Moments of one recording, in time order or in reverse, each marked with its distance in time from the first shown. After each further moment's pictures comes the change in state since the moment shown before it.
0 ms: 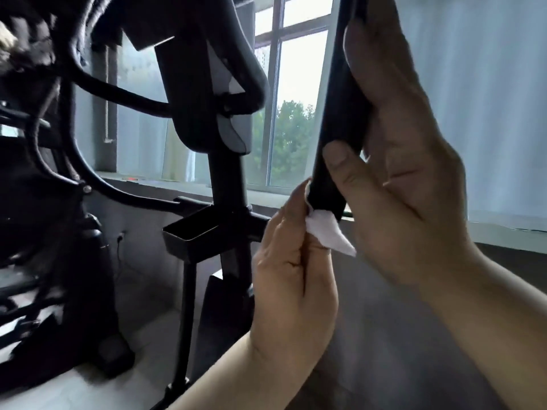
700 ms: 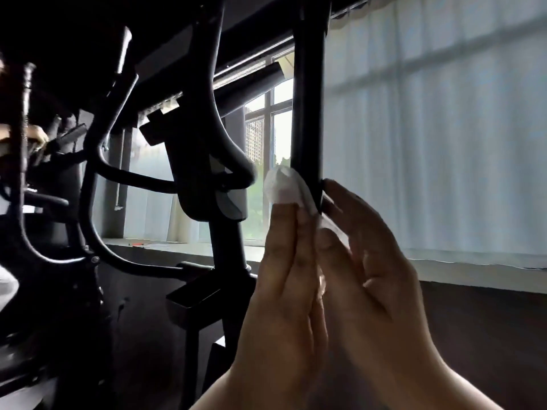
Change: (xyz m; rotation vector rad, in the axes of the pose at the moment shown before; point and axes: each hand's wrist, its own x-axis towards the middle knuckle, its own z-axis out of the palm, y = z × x) left_hand 0.039 0.024 0.001 0.531 -0.314 0.417; right_hand -0.025 -0.025 0.004 0.242 0.269 0.281
